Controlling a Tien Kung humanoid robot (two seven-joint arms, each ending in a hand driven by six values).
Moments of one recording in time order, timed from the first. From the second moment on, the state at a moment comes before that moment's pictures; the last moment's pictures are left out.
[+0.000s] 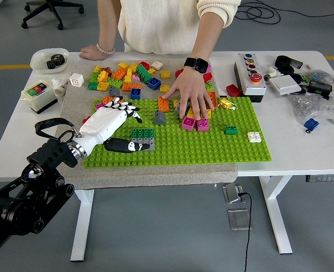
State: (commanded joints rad) left arm -0.52 0.19 -0.99 -1.00 2.21 0.21 -0.21; right arm 0.17 -0.15 1.63 0.18 -1.89 0.08 -0.10
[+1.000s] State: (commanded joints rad) left arm -0.50 0.20 -1.05 -1.05 2.20 0.20 -0.19; right arm 0.17 -0.14 1.63 0.18 -1.89 0.08 -0.10
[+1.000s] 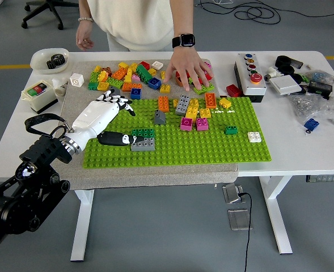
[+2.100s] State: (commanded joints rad) left arm -0.43 0.21 -1.12 -1.19 2.08 0.05 -0.12; right arm 0.16 -0.12 1.62 0.18 -1.88 0.07 -0.10
